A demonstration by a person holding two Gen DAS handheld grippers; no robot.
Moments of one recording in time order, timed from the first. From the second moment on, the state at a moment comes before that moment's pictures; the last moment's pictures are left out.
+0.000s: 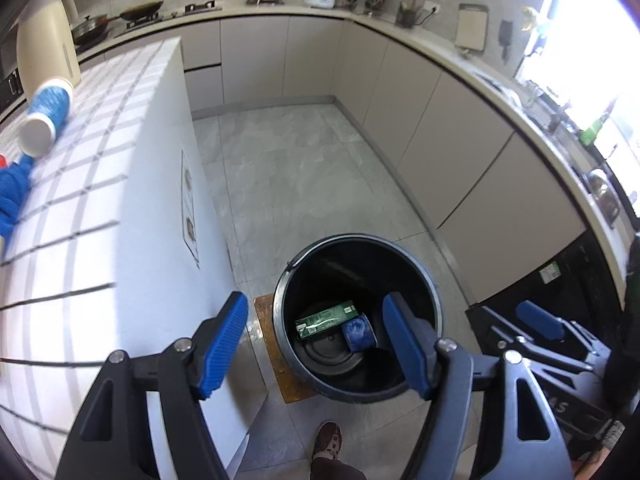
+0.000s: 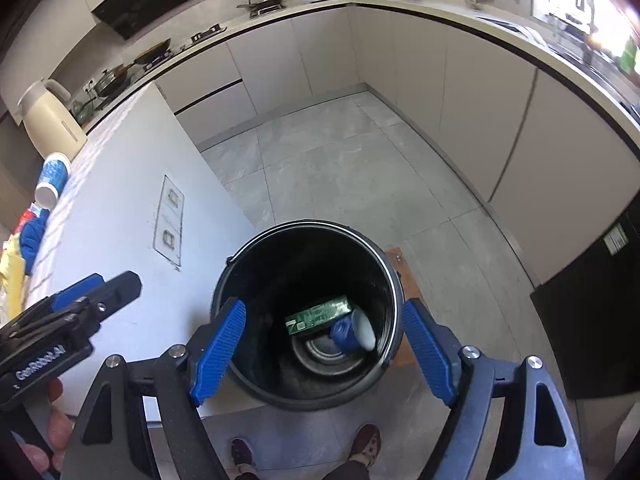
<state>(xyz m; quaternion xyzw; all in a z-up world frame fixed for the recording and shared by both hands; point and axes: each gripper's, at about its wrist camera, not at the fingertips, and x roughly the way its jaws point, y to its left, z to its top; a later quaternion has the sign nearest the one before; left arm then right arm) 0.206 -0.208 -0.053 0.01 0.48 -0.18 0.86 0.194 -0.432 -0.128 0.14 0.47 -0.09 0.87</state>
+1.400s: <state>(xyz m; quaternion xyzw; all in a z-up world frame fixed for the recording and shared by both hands) 0.200 0.166 -0.013 -0.01 0.43 -0.07 0.90 0.191 -0.054 -0.028 0.10 0.40 0.00 0.91</state>
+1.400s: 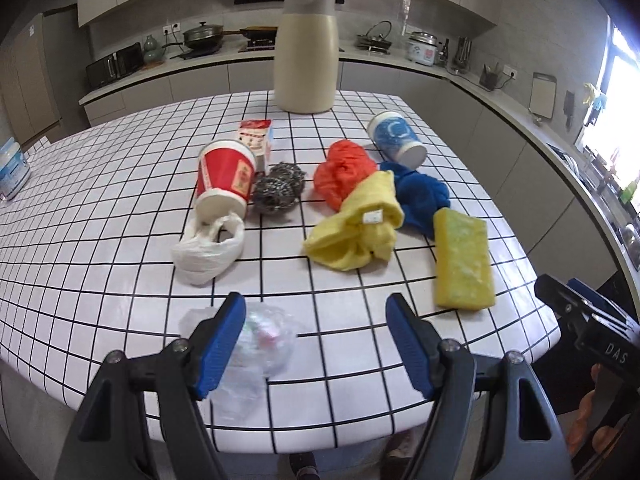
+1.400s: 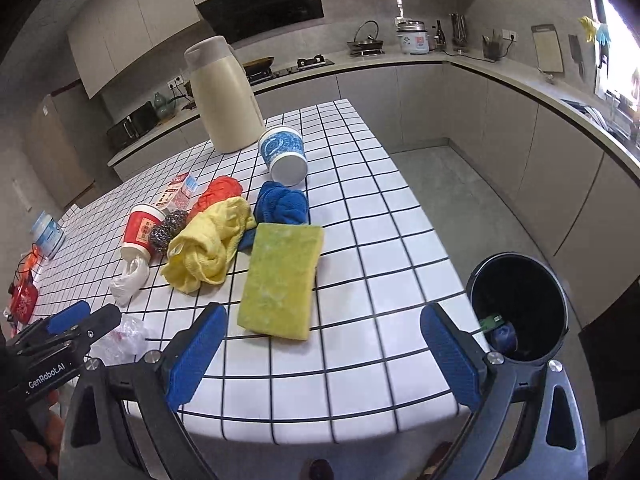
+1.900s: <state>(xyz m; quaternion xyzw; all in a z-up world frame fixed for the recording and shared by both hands) 0.207 0.183 -0.015 -0.04 0.43 -0.01 0.90 0.220 -0.043 -0.035 0.08 0.41 0.03 0.91</state>
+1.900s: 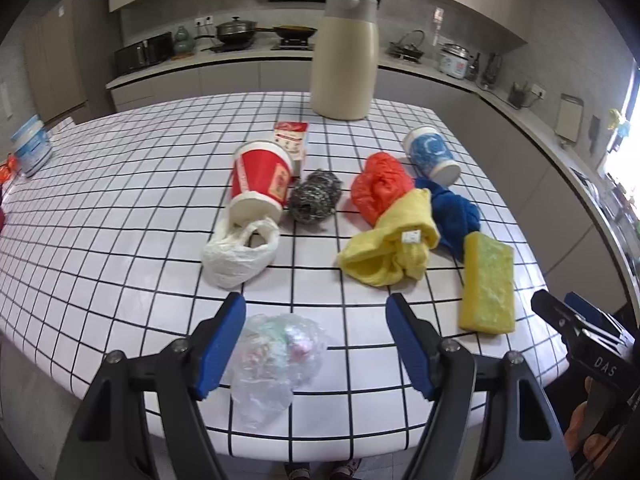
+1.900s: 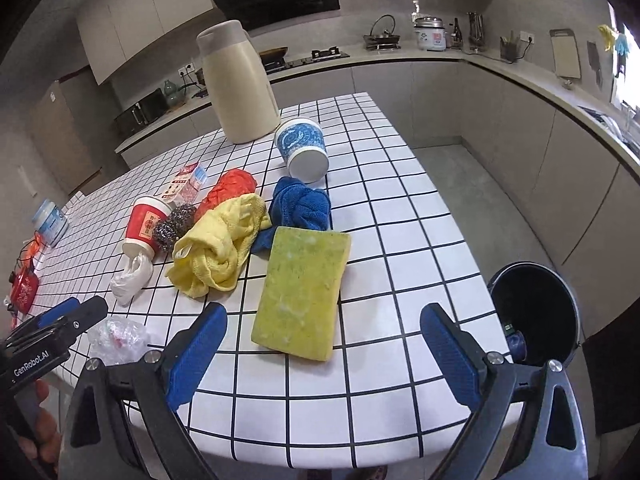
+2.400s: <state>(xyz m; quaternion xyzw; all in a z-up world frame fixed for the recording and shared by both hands) 0.198 0.209 -0.067 -0.05 0.45 0.03 0.89 0.239 -0.024 -0.073 0.05 0.42 0.05 0.90</state>
